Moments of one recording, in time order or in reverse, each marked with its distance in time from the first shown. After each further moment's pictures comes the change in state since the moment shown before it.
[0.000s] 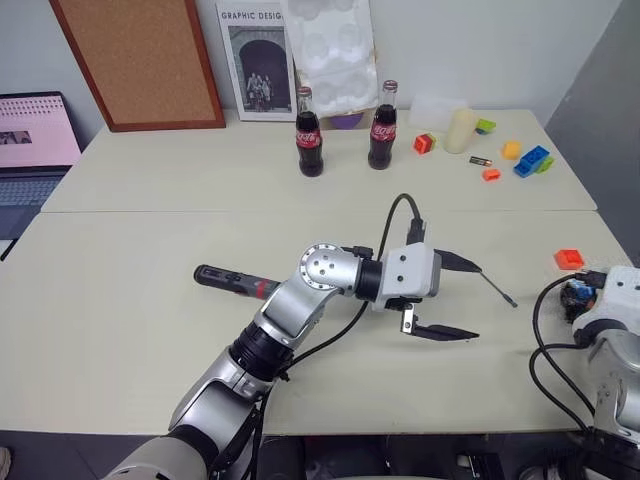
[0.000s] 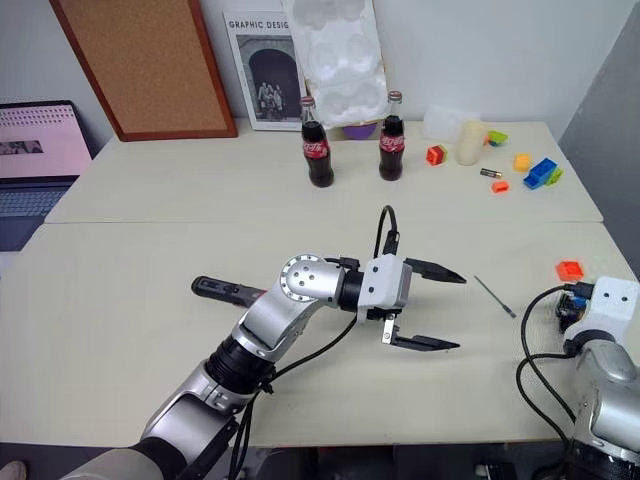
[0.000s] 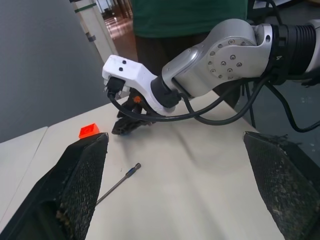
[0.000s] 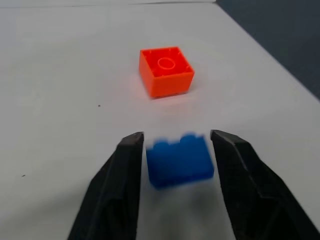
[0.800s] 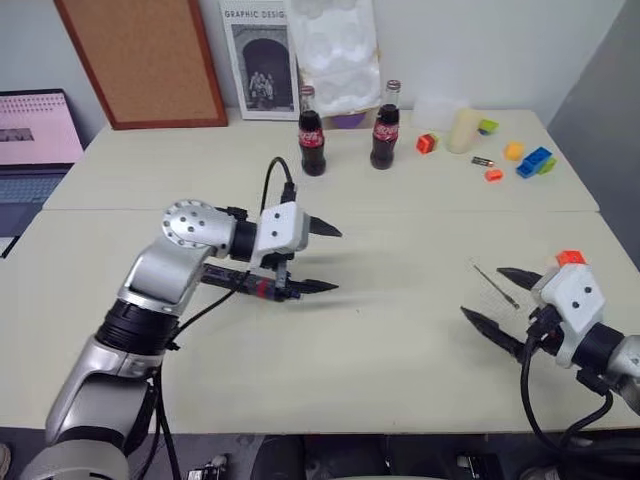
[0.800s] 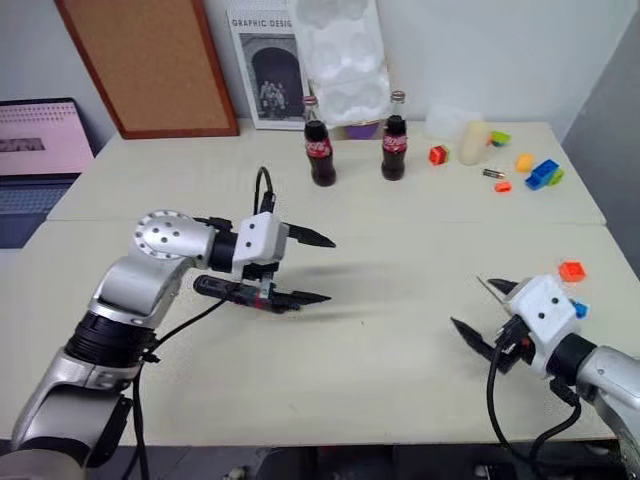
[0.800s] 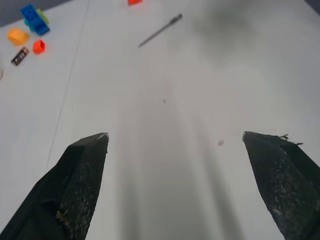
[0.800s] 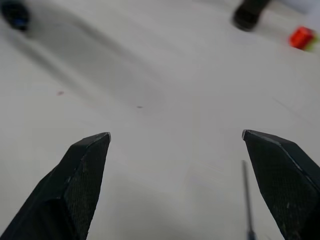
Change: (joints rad) left arm -0.026 0.601 0.243 0.044 -0.024 0.019 -0.266; right arm 0.260 -0.479 0.208 -0.592 0.335 0.002 0.628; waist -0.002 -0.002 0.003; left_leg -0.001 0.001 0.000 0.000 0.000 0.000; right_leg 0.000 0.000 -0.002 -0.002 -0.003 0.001
